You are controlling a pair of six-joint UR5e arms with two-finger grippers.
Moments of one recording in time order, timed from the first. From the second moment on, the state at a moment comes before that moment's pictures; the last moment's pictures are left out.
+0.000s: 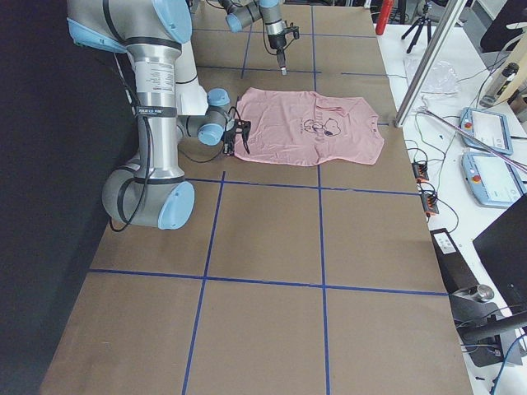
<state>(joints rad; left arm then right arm) -0.53 -2.03 -1.97 -1.76 -1.74 -1.34 0.19 -1.53 2.06 -1.24 1.63 1.55</state>
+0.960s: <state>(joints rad) -0.27 -1.91 -1.98 -1.75 -1.63 -1.76 0.19 -1.52 2.07 -1.24 1.62 1.55</state>
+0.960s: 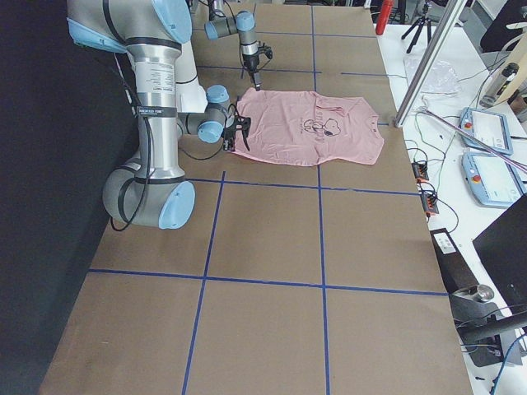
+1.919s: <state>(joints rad) -0.19 -1.86 -1.95 -1.74 -1.59 -1.79 0.19 -1.51 2.07 -1.24 1.62 1.55</state>
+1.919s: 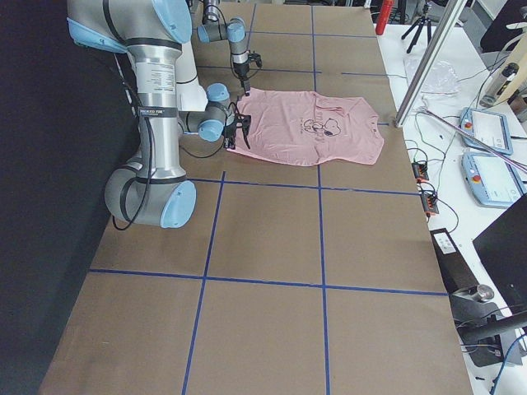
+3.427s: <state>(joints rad) -0.20 -1.87 -1.95 -1.74 -1.56 -1.76 0.19 -1.51 2.07 -1.24 1.62 1.55</state>
